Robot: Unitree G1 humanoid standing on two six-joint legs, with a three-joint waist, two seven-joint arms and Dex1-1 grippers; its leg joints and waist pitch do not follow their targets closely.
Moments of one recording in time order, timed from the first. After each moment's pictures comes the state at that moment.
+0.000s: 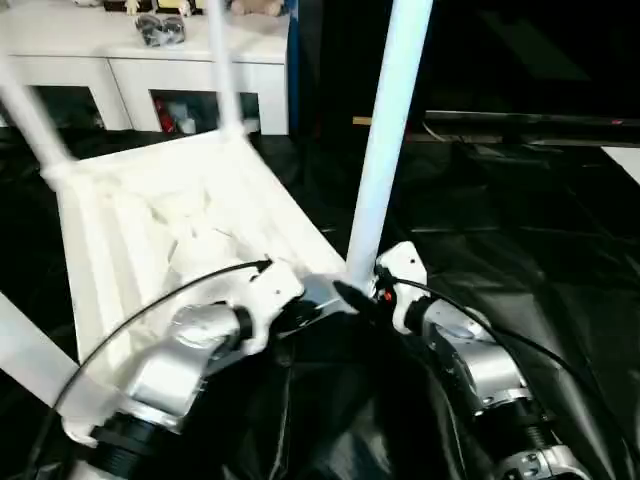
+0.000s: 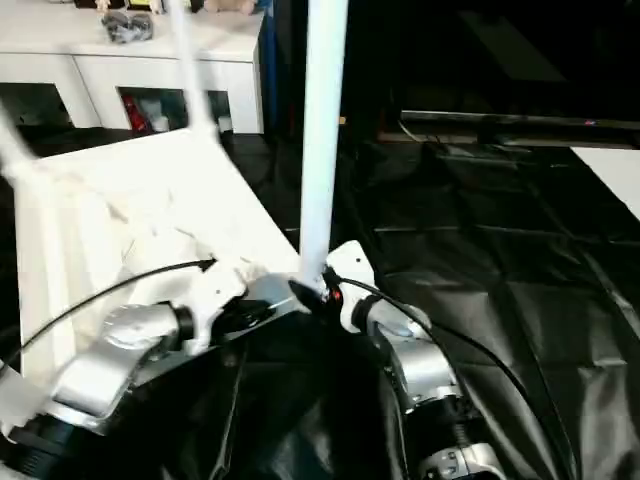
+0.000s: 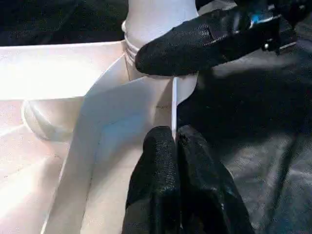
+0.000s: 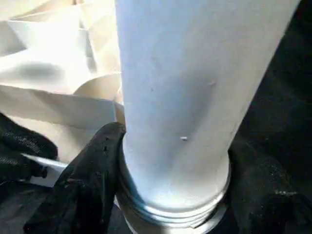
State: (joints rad) left arm -0.28 0.27 -0.26 0.07 0.06 0.41 -0.78; right arm -0.37 -0.09 0.12 0.41 0.01 0.15 0.58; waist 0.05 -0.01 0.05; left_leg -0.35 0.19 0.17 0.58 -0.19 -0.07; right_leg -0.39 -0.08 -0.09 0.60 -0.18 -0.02
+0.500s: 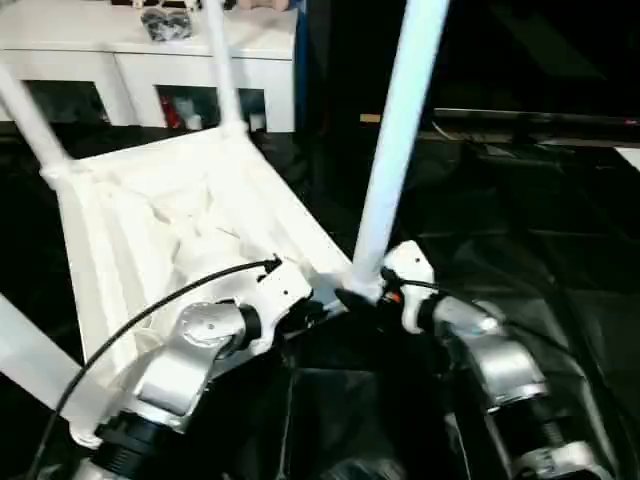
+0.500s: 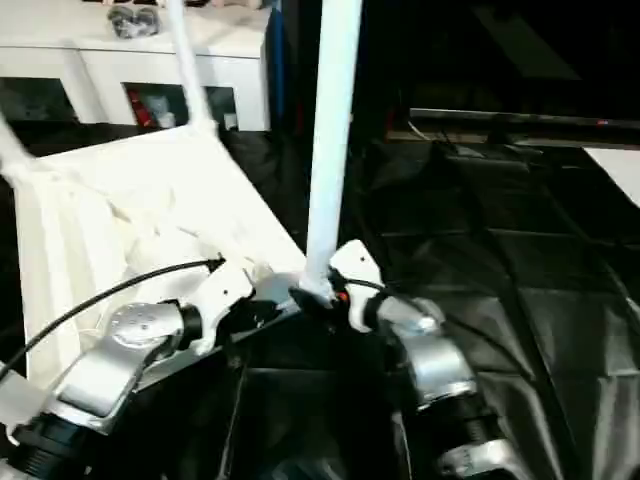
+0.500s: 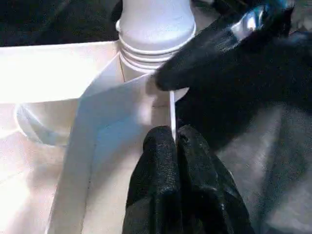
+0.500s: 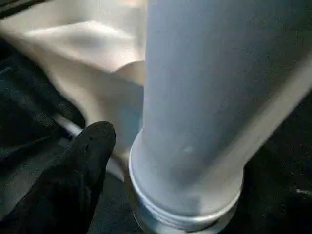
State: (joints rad) left arm -0.29 0.33 -0.29 0.06 0.02 0.38 -0.91; right arm -0.40 -0.26 0.17 0.39 0.05 0.16 0.90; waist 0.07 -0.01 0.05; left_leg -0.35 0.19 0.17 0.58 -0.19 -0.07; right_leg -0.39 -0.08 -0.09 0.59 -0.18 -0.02
